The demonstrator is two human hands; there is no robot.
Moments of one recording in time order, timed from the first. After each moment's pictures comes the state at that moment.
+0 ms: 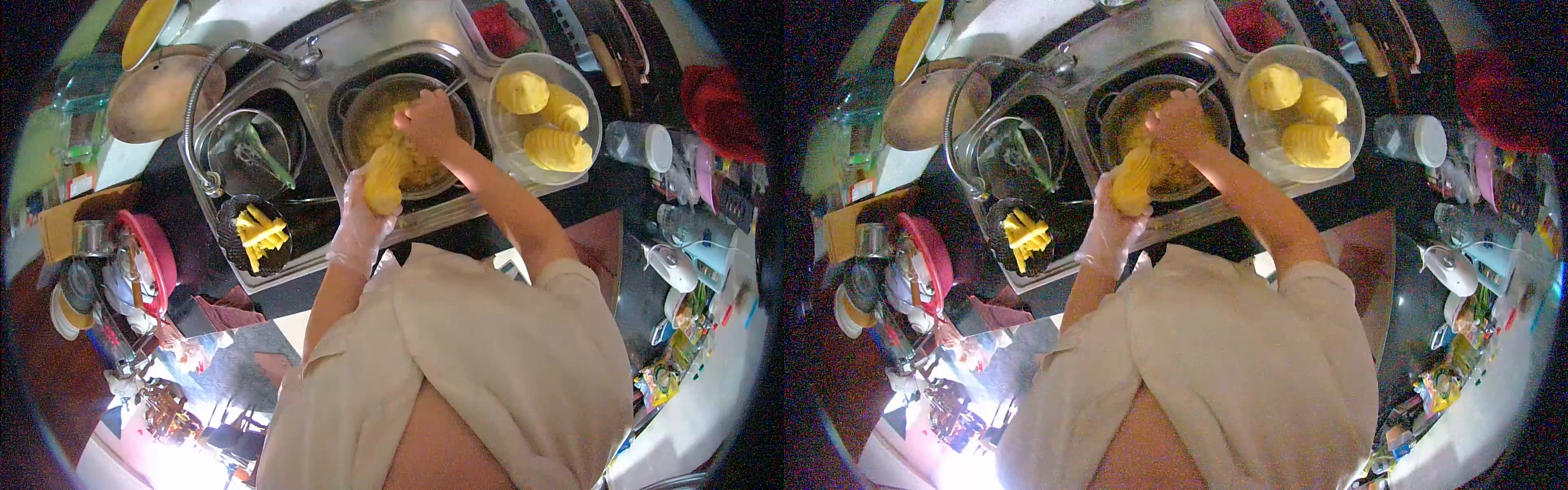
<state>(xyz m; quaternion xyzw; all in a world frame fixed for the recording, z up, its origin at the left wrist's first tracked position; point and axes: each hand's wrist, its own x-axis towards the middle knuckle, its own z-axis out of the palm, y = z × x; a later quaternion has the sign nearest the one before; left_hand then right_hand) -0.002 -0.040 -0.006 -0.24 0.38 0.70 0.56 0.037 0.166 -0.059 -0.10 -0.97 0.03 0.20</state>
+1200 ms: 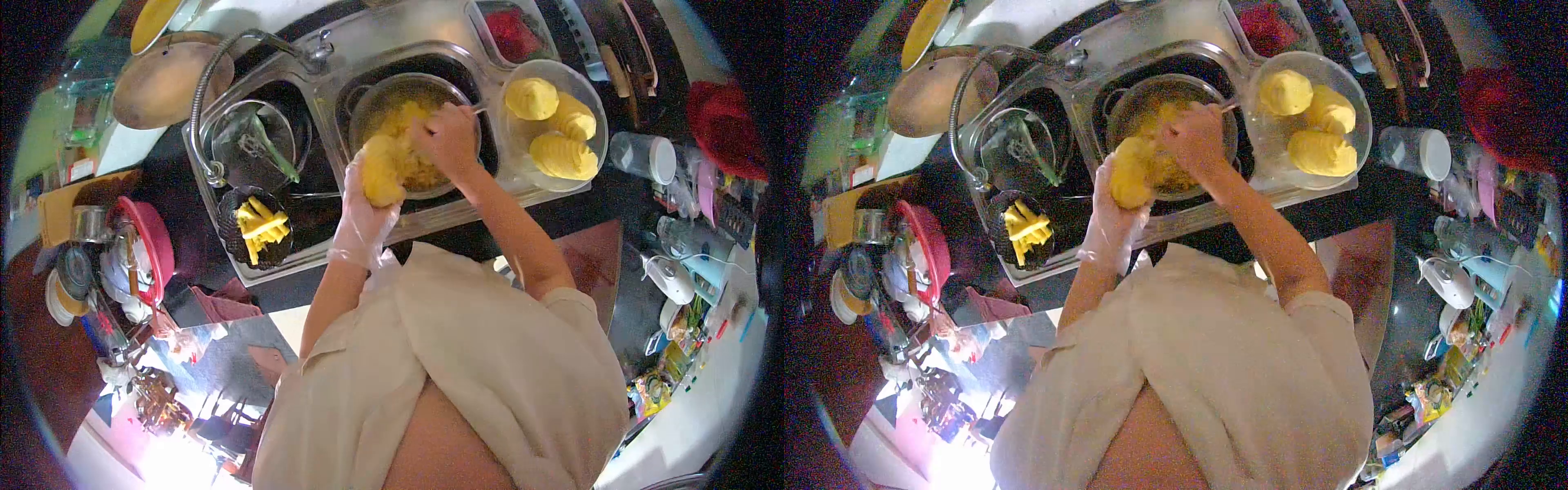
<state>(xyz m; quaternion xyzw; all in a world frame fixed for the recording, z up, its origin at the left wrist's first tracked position) 0.007 -0.024 0.011 -0.02 0.53 0.72 0.44 0.058 0.144 -0.016 -0.23 -0.91 0.21 0.28</state>
